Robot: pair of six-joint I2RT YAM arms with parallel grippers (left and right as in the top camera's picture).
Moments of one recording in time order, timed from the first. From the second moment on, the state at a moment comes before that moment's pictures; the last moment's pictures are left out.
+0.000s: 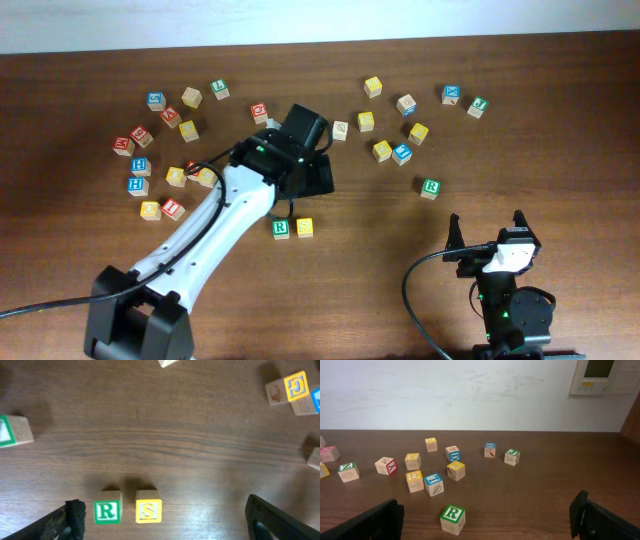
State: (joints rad) left arm -0.54 1.72 1.40 -0.90 -0.08 -0.64; right arm 0.00 0.01 0.01 -0.08 0.02 0.00
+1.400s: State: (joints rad) left arm 0.10 1.72 1.41 -1.03 -0.03 -0.64; right arm 0.00 0.01 0.01 -0.06 -0.10 0.10
